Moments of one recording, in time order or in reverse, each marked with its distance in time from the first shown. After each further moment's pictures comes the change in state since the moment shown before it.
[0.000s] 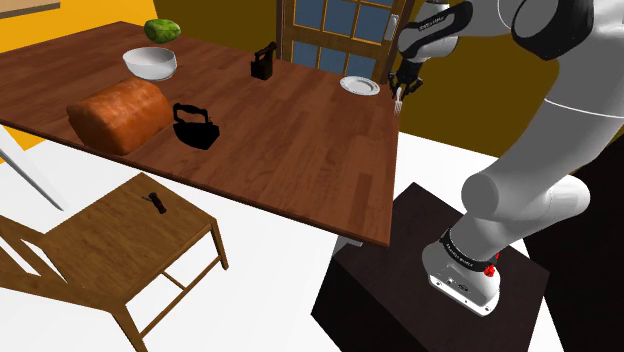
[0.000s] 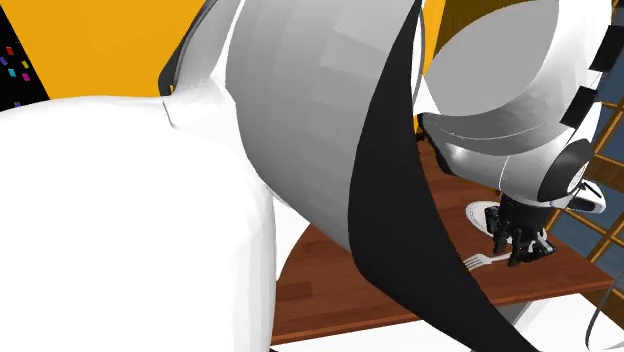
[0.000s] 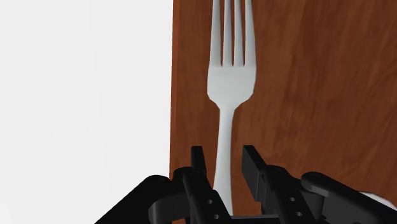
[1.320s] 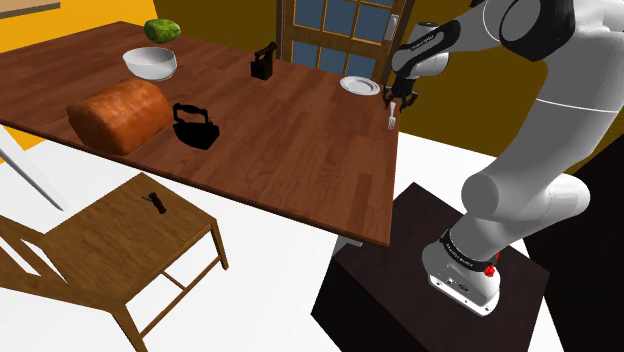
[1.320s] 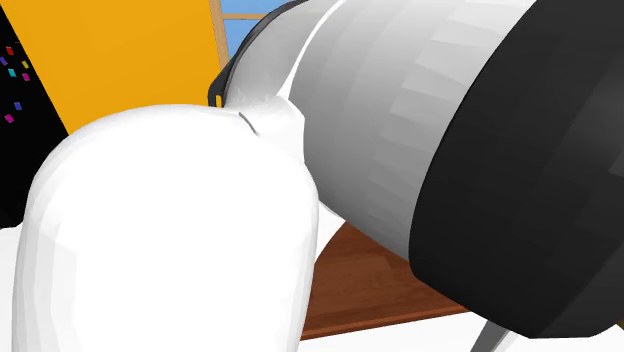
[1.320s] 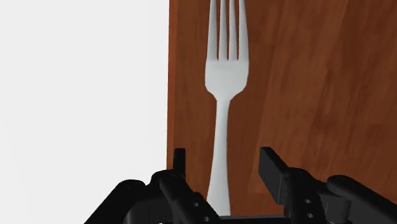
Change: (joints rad) arm 0.001 0.080 -0.005 -0.055 -0.014 0.135 0.014
